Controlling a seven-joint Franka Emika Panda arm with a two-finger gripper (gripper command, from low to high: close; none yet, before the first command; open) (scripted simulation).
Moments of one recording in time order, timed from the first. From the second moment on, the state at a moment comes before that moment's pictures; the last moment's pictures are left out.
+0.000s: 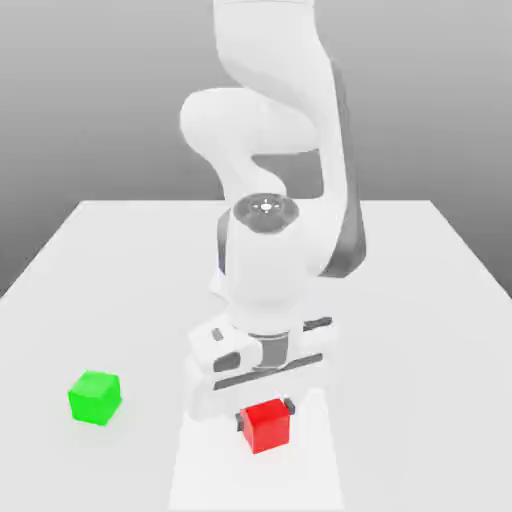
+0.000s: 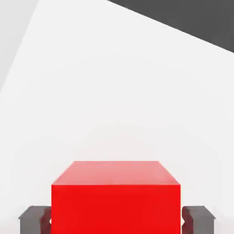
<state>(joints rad) 0.04 0.24 -0.01 -2.73 0.02 2.96 0.41</state>
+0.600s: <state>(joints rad) -0.10 -0.01 -0.09 -2.75 0.01 2.74 0.78</state>
